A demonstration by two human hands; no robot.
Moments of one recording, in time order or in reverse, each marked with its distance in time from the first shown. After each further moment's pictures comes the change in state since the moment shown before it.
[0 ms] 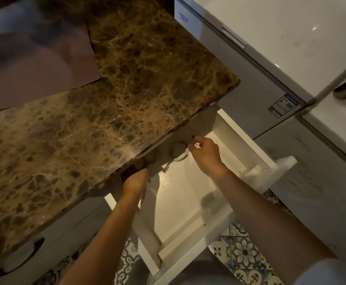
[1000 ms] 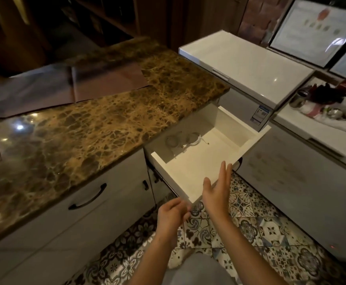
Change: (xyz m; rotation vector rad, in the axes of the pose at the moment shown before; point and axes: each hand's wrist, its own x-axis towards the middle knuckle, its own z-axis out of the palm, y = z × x) left_hand -0.260 -0.039 0.134 -1.826 -0.003 0.164; right_hand -0.308 0.043 0.102 0.248 0.486 -0.239
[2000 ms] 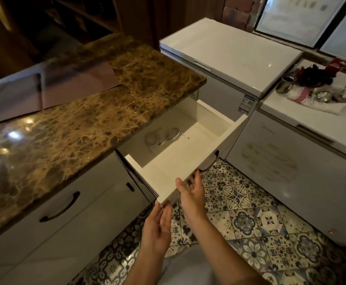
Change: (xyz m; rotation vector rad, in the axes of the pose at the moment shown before) left_hand 0.012 -0.028 0.045 -0.847 0.202 -0.217; right_hand 0.011 0.031 0.001 0.572 -0.181 0.404
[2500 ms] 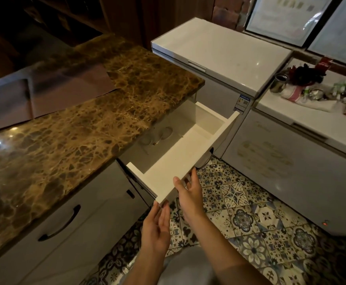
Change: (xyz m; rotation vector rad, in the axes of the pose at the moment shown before) left_hand 0.023 0.036 0.008 0.035 0.011 -0.029; right_hand 0.019 -0.005 0.035 -0.025 0.021 -0.009
